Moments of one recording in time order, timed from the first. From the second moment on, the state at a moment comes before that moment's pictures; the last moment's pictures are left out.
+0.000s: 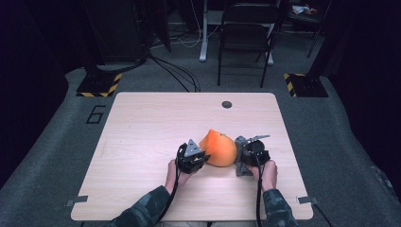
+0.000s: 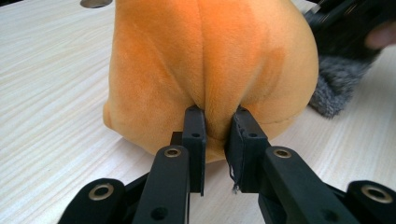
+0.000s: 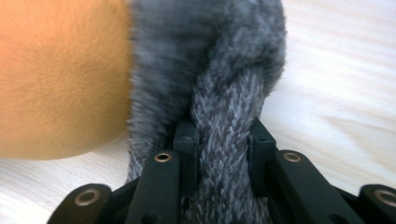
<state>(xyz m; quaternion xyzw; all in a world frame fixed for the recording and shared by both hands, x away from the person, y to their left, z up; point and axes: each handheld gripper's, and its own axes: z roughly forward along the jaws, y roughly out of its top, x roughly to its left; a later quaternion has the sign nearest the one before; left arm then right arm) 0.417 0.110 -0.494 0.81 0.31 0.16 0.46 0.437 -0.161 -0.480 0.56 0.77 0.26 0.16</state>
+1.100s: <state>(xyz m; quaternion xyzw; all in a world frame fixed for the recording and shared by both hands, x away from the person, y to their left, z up) 0.419 0.109 -0.497 0.82 0.31 0.19 0.45 0.427 -0.136 -0.438 0.52 0.76 0.34 0.20</state>
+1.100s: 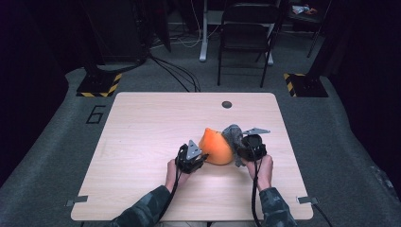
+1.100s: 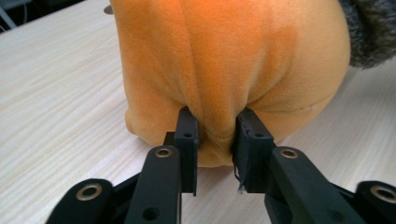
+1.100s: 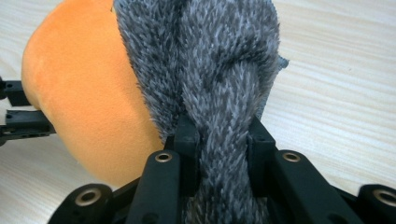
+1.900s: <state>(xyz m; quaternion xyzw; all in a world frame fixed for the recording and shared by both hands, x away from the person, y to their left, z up) 0.410 0.103 -0.482 0.82 0.31 0.17 0.46 0.411 -0.101 -0.397 0.45 0.76 0.42 0.19</state>
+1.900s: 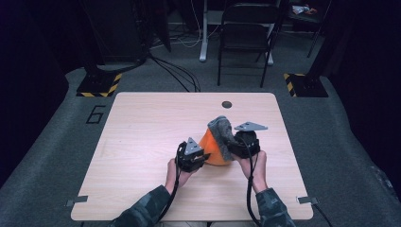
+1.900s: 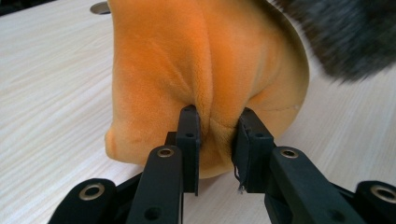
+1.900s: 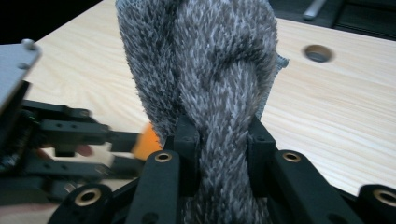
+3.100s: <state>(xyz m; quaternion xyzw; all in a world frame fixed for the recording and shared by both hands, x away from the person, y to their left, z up) 0.419 0.112 -0.491 0.81 0.32 0.16 0.47 0.440 -0.152 -0.462 0.54 0.77 0.29 0.18</state>
